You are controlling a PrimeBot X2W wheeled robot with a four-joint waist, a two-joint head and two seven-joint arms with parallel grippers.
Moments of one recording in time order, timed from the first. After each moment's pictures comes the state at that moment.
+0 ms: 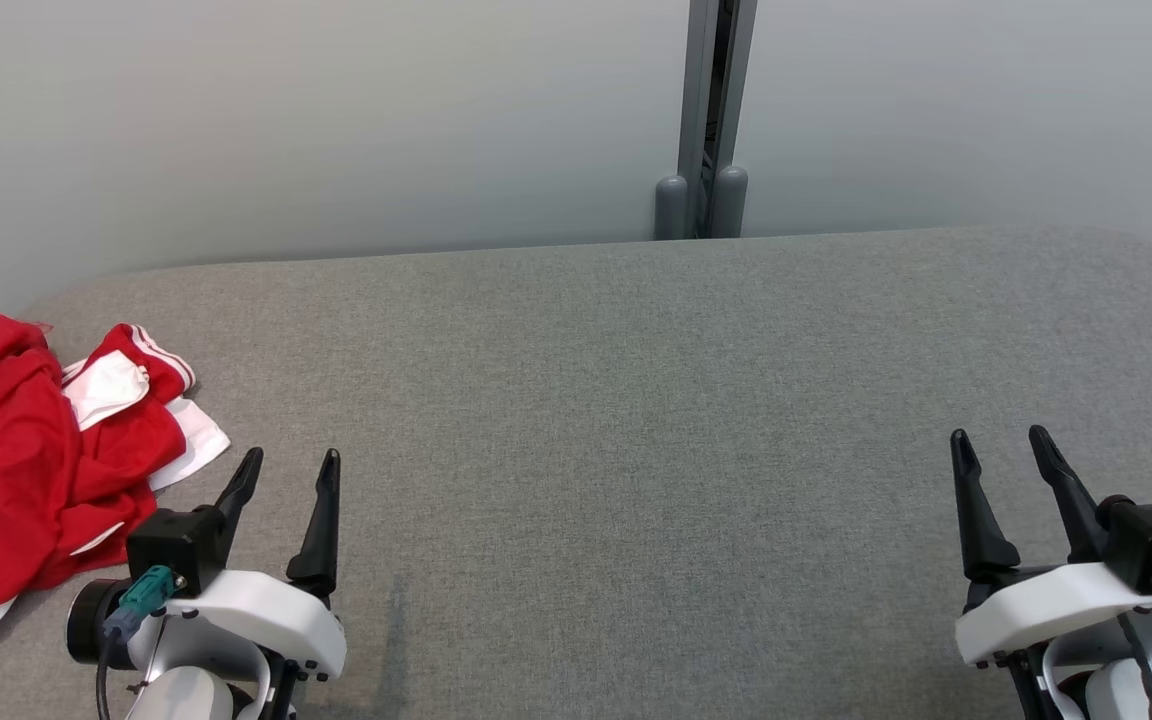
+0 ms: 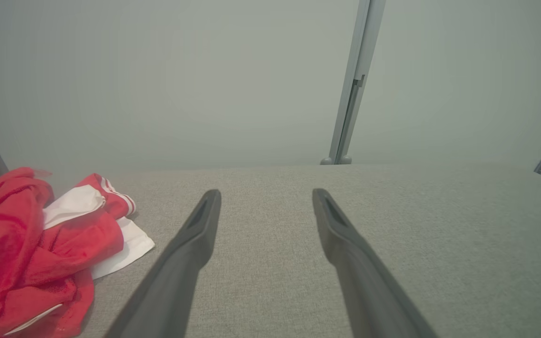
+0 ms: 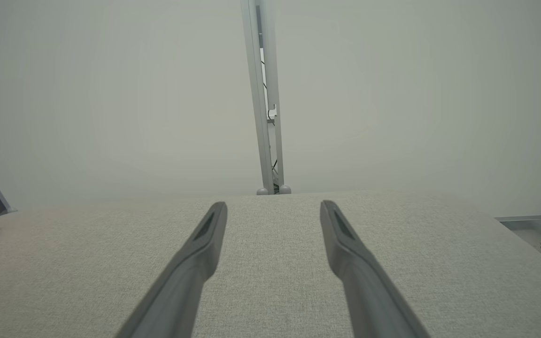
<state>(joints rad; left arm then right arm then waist) -0.16 0.13 -0.12 0.34 -0.29 -0.03 -0.14 -0.13 -0.06 -0.02 0.26 0.18 0.13 -0.18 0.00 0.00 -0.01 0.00</state>
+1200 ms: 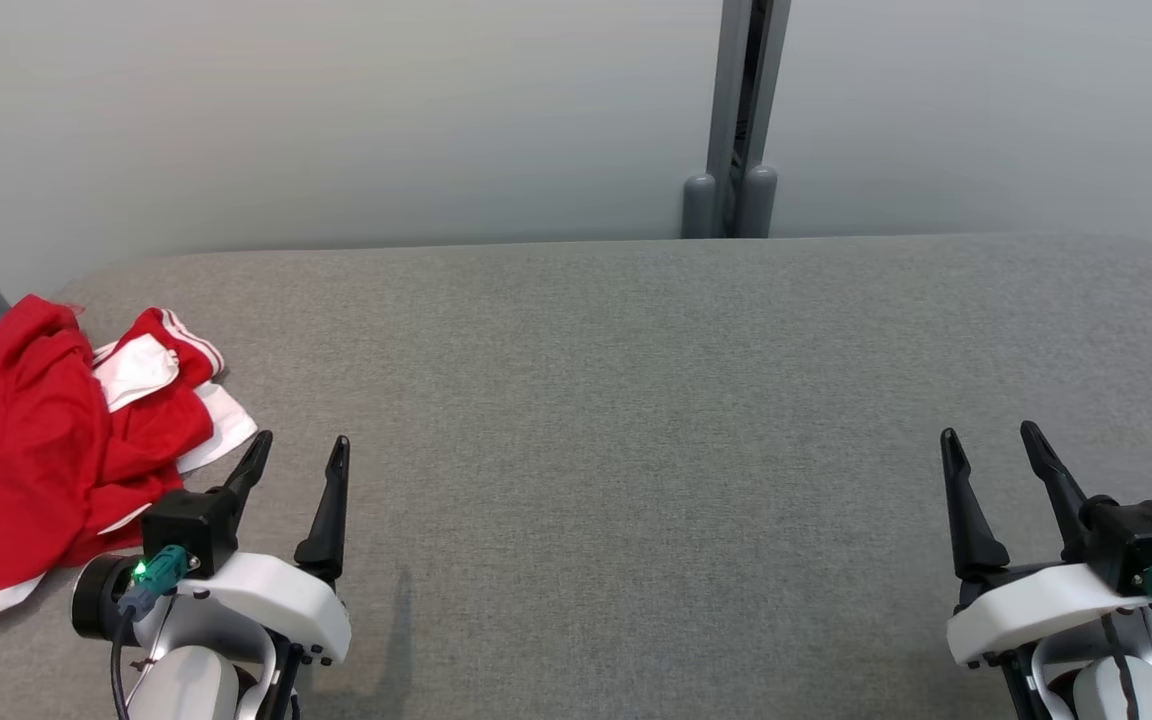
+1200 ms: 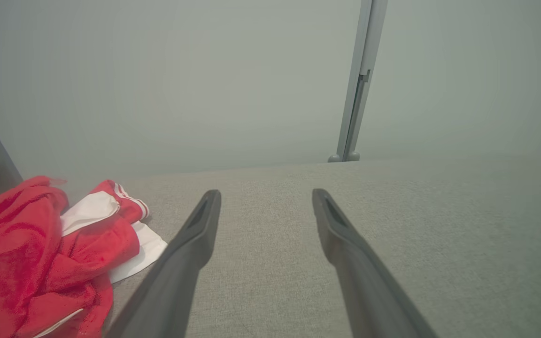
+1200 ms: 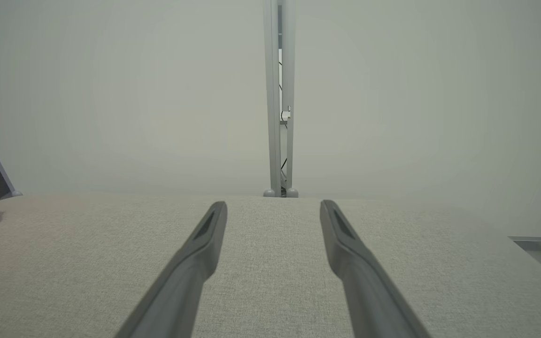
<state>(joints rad) -0.19 0.13 -0.13 0.37 -0.24 -0.04 -0.14 -0.14 -0.05 -0.02 0.29 0.11 0.13 -0.21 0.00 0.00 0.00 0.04</state>
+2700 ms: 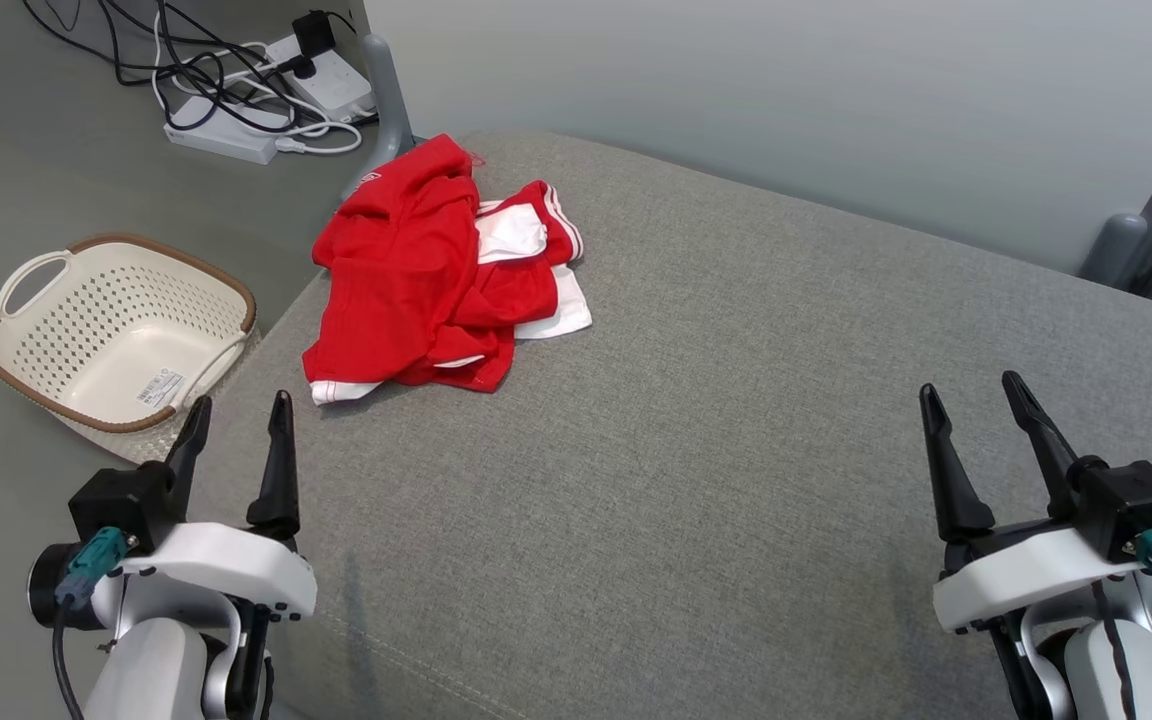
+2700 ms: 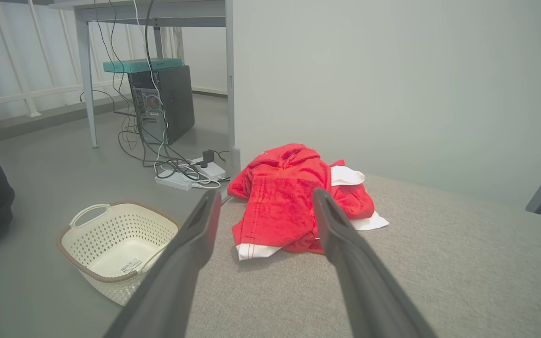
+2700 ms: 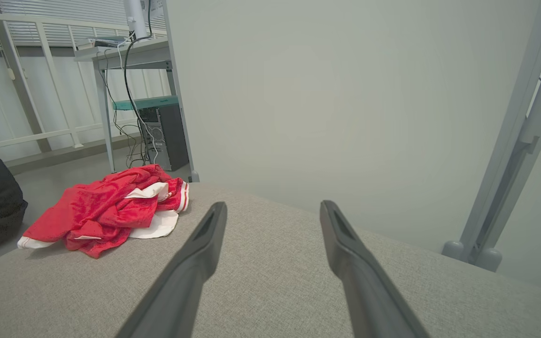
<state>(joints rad) -0.24 0.14 -0.09 0.39 -0.32 0.01 -0.20 -0.18 -0.06 0.02 0.21 0.10 0.13 -0.19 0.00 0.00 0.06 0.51</state>
